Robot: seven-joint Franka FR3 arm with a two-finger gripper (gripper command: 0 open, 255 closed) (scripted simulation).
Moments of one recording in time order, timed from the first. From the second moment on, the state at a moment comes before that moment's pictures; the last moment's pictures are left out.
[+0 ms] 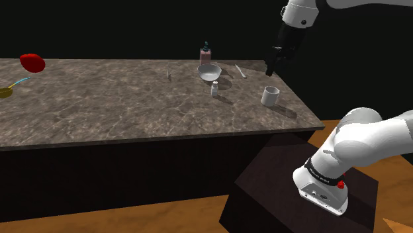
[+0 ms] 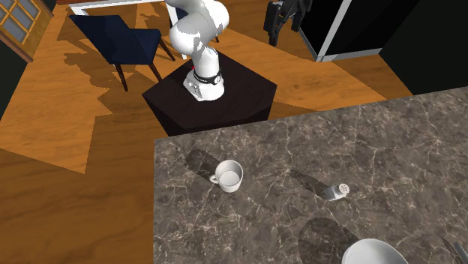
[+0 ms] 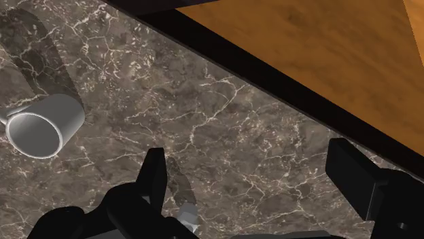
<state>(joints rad) 0.00 -0.77 0.04 -2.36 0.00 1.64 0.16</state>
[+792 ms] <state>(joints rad) -0.07 -0.68 -0.12 -2.52 -0.11 1.89 -0.01</state>
